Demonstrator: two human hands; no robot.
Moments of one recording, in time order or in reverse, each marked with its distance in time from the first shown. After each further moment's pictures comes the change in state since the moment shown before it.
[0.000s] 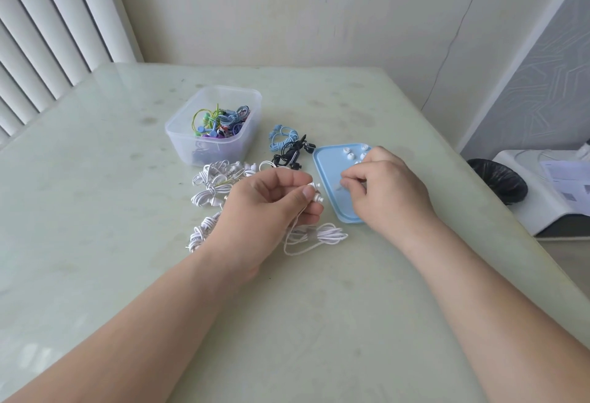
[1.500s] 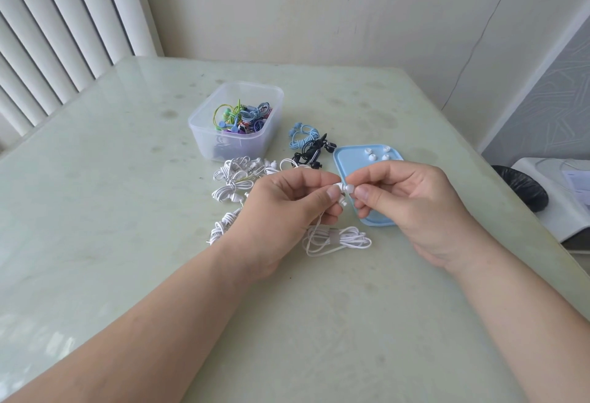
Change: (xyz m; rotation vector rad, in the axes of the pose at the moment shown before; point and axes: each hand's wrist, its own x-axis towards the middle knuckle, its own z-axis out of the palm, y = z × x) left_hand 0.004 -0.003 -0.008 0.003 -0.100 0.021; right_hand -0.021 -0.018 -0.017 1.097 -0.227 0.037
